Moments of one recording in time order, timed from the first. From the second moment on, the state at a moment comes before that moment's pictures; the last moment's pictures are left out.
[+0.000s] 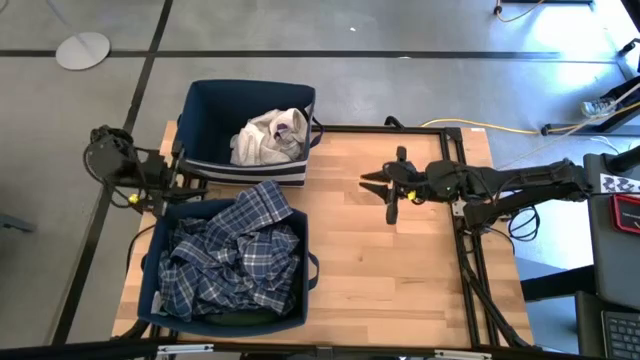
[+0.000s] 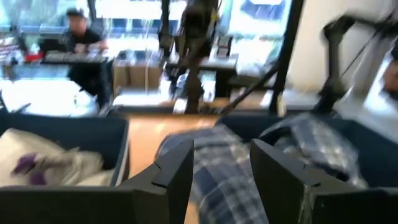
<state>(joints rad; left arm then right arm) -0.78 0.36 0.94 -0.77 -0.77 -0.17 0.11 1.07 0.99 -0.14 0.30 0.05</state>
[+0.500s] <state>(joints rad) -0.69 0.17 0.66 -0.43 -0.74 0.08 0.11 1.02 0.85 0.01 0.19 0.03</state>
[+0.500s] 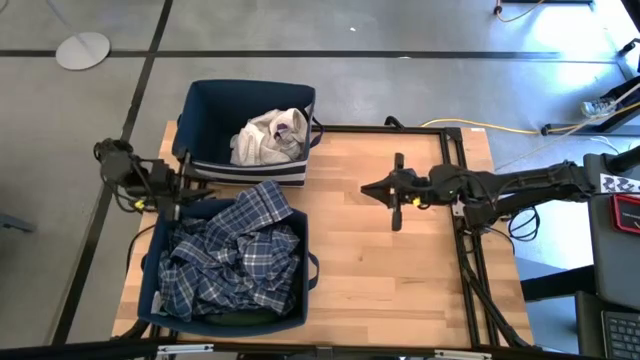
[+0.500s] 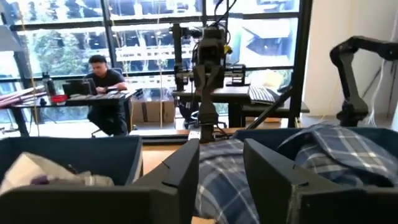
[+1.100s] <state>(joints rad) -0.39 0.14 0.50 -0.17 -0.79 0.23 0.11 1.00 0.84 0.06 0.14 -0.03</state>
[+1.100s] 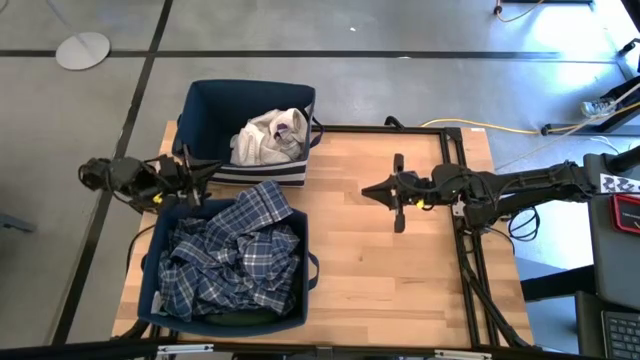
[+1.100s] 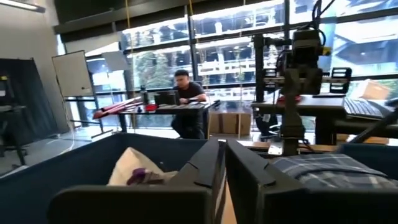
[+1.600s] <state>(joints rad) -0.25 0.01 0.53 -0.32 -0.46 0.18 0.11 1.00 0.84 0.00 0.05 0.01</state>
